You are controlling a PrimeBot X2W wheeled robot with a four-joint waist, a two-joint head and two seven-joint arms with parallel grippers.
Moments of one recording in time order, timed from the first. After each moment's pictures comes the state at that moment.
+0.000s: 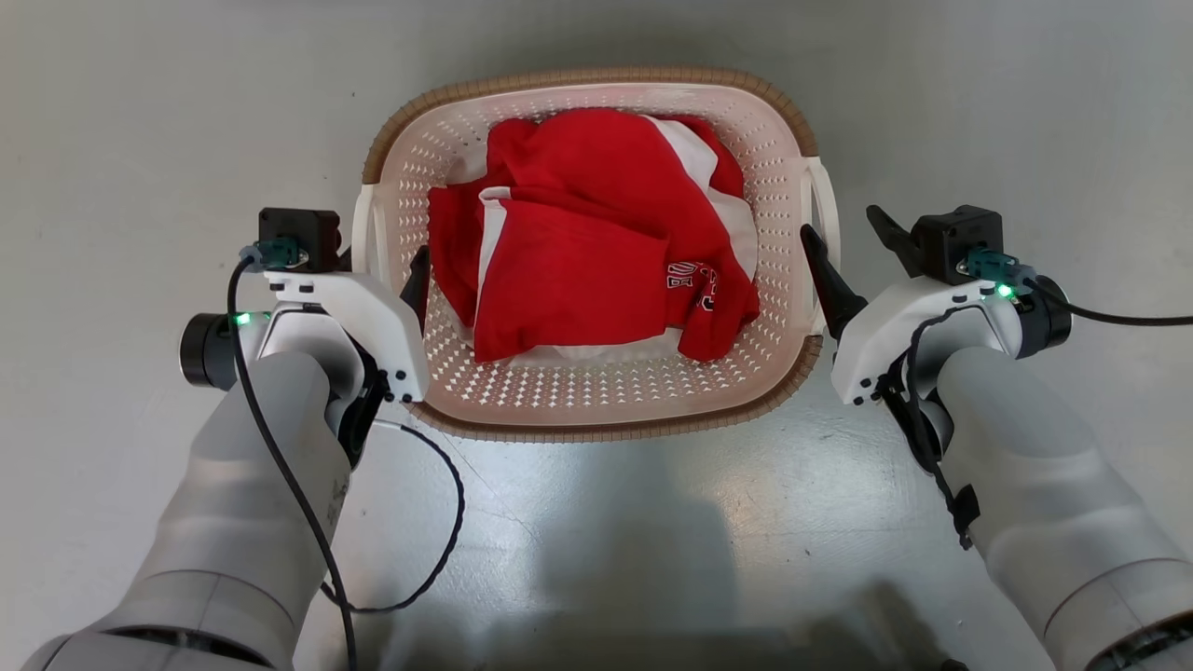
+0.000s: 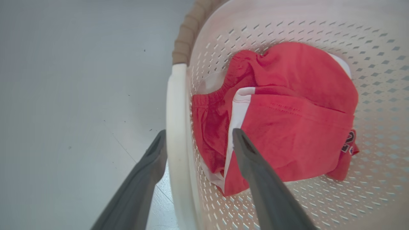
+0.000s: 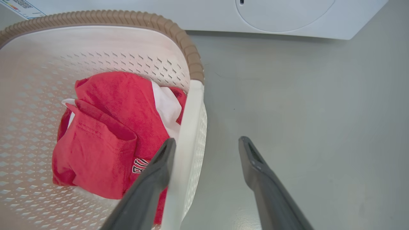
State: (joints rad) left arm -0.96 0.07 -0.27 1.27 -0.36 -0.12 -0.19; right arm -0.89 -0.11 0.42 1.12 0.36 0.12 -0.25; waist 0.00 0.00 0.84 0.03
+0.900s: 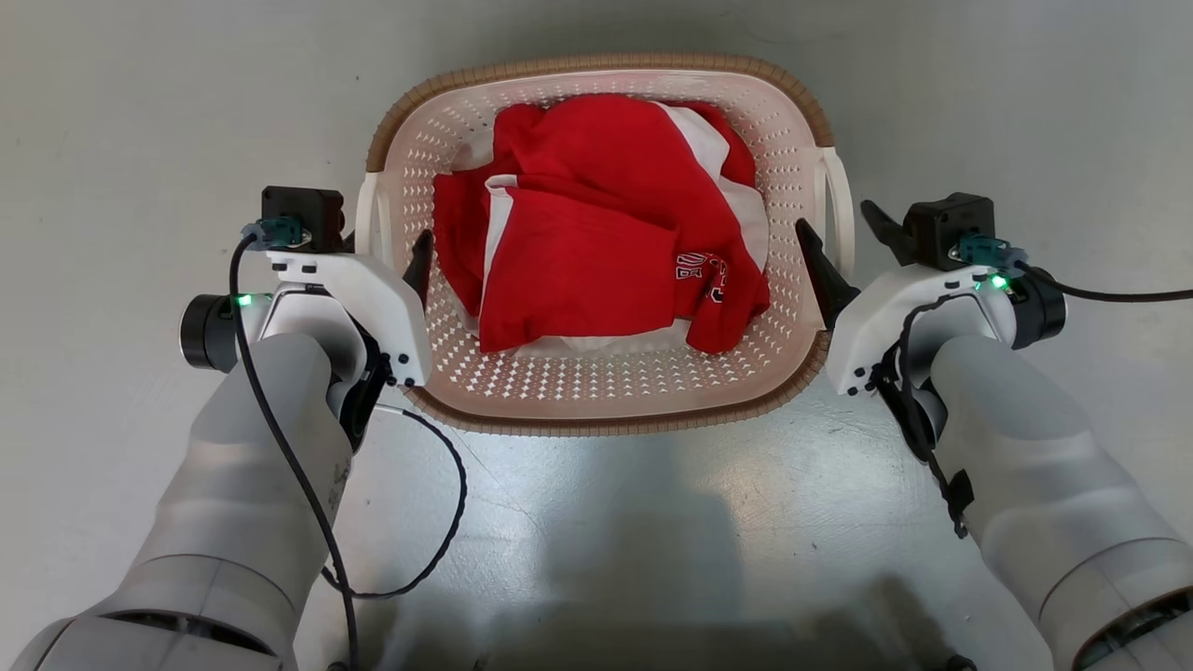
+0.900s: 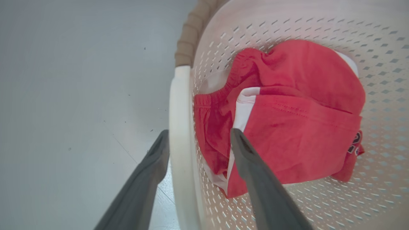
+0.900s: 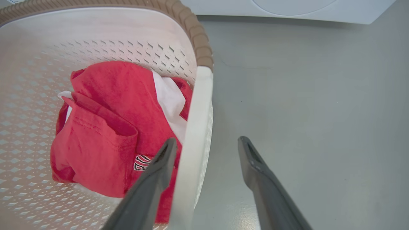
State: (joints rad) left arm -1.00 0.07 -0.30 1.29 -0.38 -0.12 -0.17; right arm -0.95 -0.09 0.50 1.20 0.45 0.12 -0.25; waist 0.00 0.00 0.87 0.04
